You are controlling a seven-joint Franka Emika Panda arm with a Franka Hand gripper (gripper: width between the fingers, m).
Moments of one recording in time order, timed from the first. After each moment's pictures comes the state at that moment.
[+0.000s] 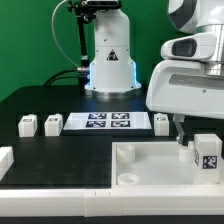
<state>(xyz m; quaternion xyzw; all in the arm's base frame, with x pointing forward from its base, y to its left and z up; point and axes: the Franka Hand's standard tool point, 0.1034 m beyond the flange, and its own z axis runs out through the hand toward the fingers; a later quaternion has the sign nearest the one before) 0.626 0.129 0.072 0.99 -0.09 0.12 0.05</state>
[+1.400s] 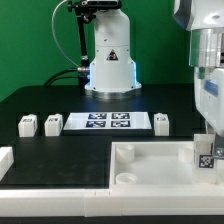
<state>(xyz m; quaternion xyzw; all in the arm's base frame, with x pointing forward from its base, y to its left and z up) 0.640 0.125 0.070 0.58 -0.81 0.06 -0.05</state>
